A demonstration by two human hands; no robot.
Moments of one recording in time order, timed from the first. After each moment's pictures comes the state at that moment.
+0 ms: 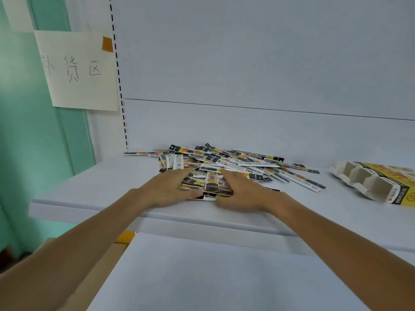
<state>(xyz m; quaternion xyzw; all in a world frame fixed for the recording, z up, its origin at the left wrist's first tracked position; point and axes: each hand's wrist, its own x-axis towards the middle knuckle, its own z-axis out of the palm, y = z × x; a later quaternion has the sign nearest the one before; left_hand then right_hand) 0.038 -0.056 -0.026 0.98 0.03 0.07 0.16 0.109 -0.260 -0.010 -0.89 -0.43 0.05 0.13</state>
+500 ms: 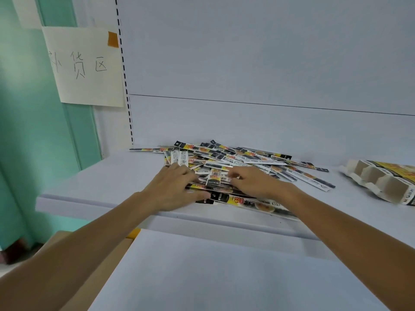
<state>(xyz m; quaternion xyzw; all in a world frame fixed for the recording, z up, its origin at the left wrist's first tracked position) 0.029 -0.063 -0.031 0.99 0.01 0.12 0.03 0.141 -0.252 -0.012 -0.90 -0.40 0.05 0.17</state>
